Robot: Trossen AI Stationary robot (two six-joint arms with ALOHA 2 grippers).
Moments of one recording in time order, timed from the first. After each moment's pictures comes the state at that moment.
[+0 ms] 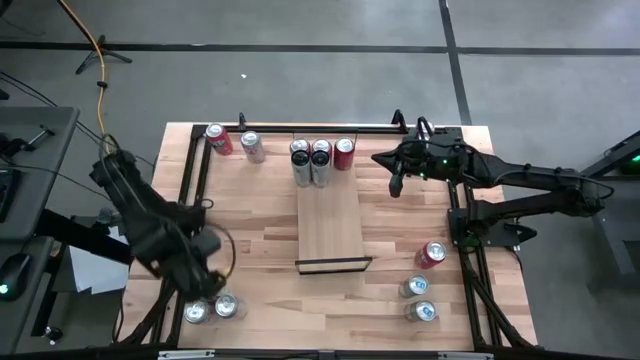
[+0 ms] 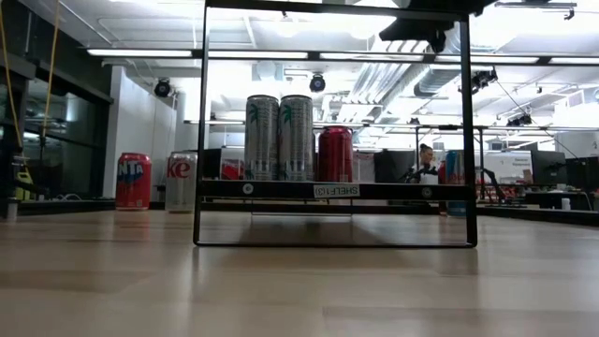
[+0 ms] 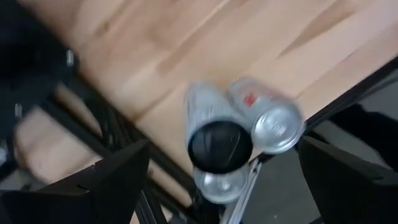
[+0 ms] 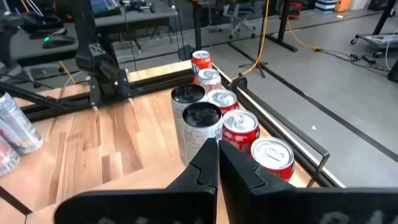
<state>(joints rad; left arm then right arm) -0.85 1.37 1.42 -1.51 0.00 -1.73 -0.20 0.95 0.86 -0.20 0.16 0.09</state>
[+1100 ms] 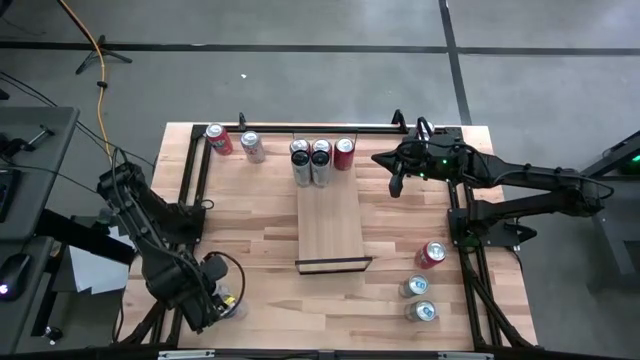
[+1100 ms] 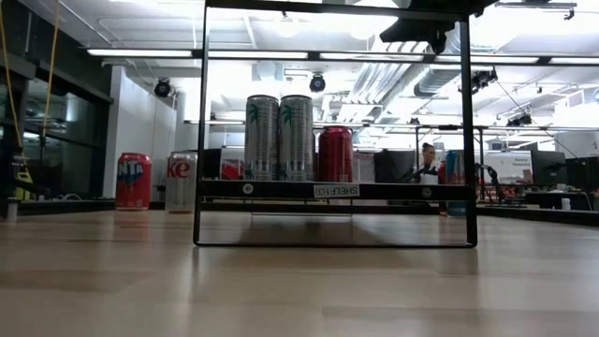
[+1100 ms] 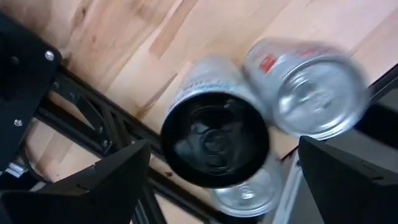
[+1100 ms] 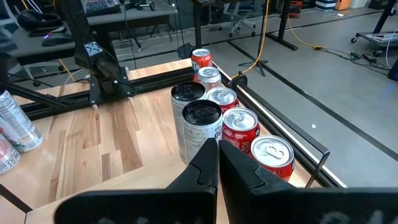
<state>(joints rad) -0.94 1.53 1.34 -1.40 0.04 -1.61 -0.20 0.95 0.86 -0.21 0.15 0.09</state>
